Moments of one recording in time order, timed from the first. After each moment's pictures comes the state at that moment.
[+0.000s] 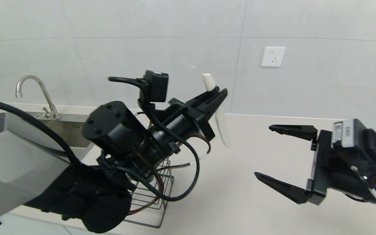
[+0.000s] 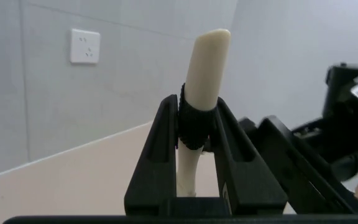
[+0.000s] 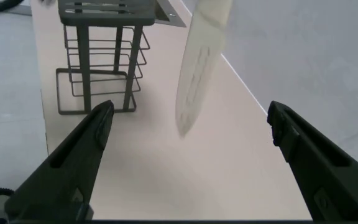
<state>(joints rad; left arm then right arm) -0.78 1.95 -0.82 -1.57 -0.18 -0.24 0.51 1.39 -0.40 -0.80 0.42 -0.48</state>
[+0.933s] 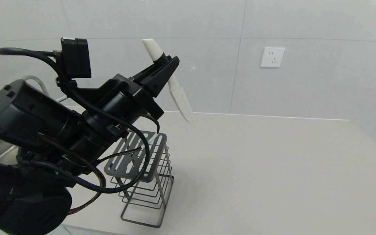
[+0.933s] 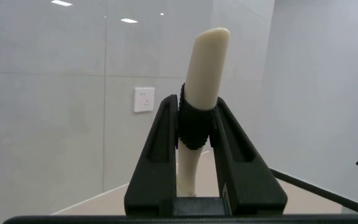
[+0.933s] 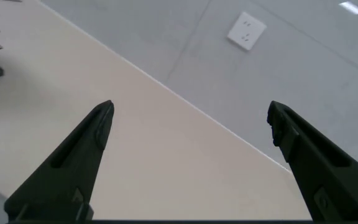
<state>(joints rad) -0.68 1.70 -0.68 -1.57 -0.20 -0.19 0.04 0.42 -0.03 -0.53 0.25 -0.47</state>
